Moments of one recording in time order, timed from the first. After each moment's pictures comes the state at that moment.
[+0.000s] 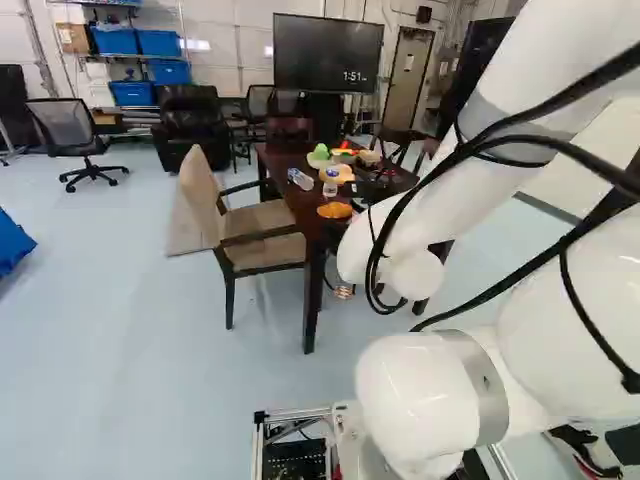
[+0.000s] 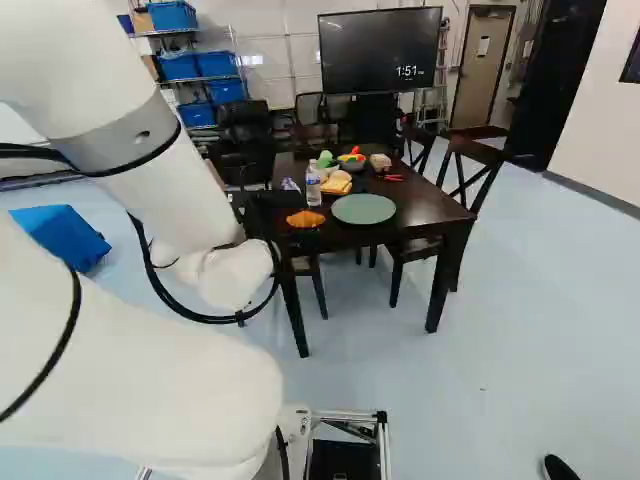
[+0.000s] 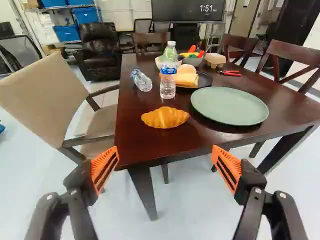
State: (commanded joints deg) arm 0.0 16.0 -5.0 0.0 50.0 0.0
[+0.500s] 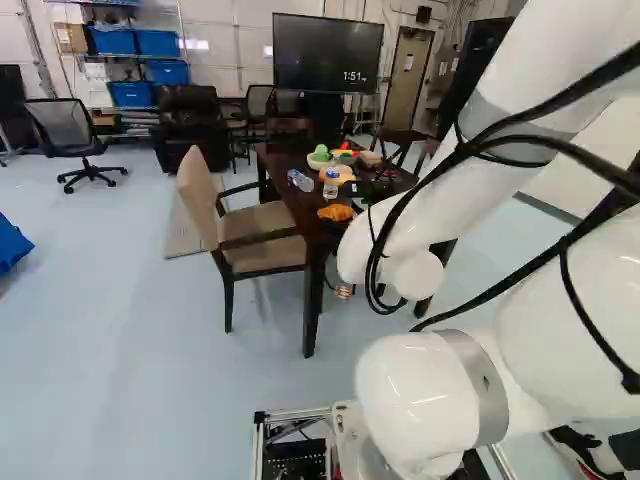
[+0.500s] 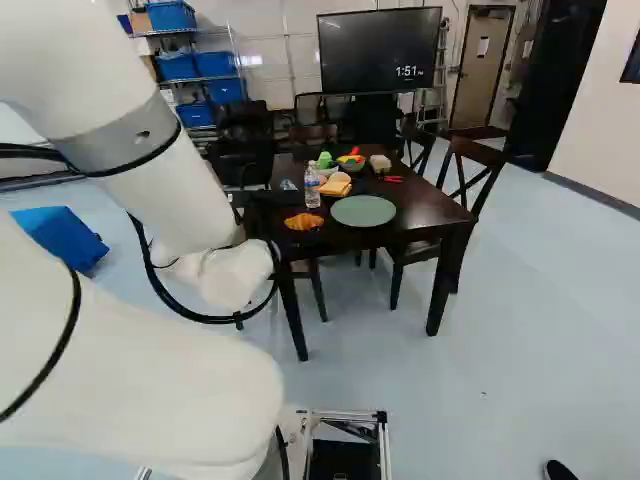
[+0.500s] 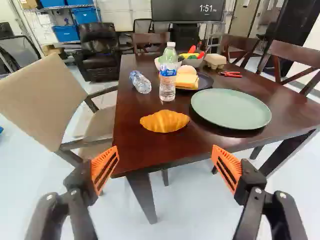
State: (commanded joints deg) arm 0.0 16.0 -5.0 0.0 50.0 0.0
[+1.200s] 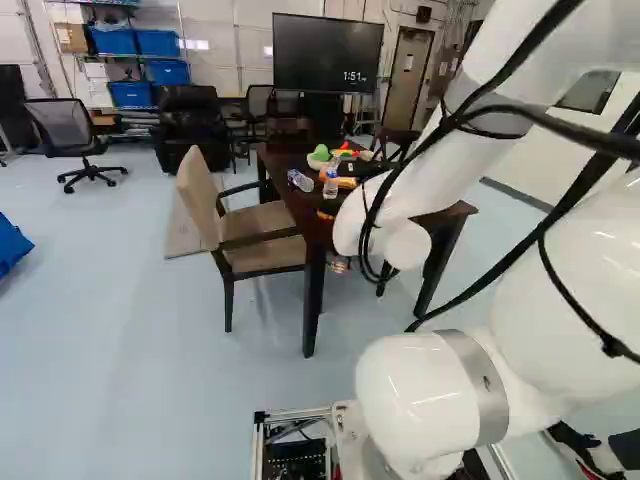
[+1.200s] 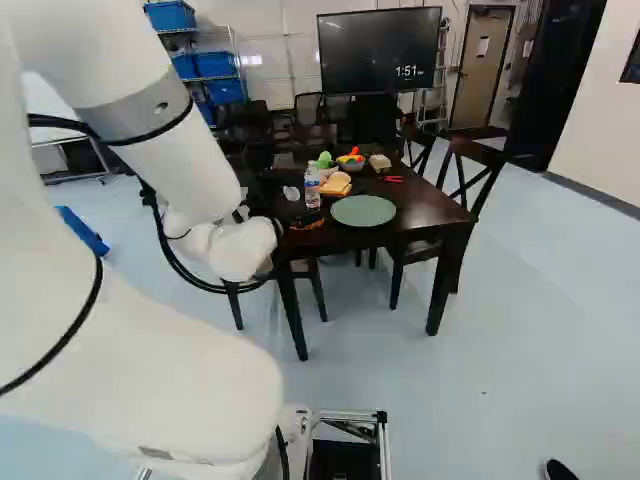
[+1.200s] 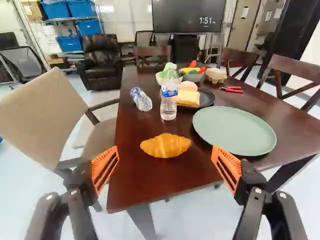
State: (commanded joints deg) arm 0.5 10.9 -13.8 0.0 49.4 0.0
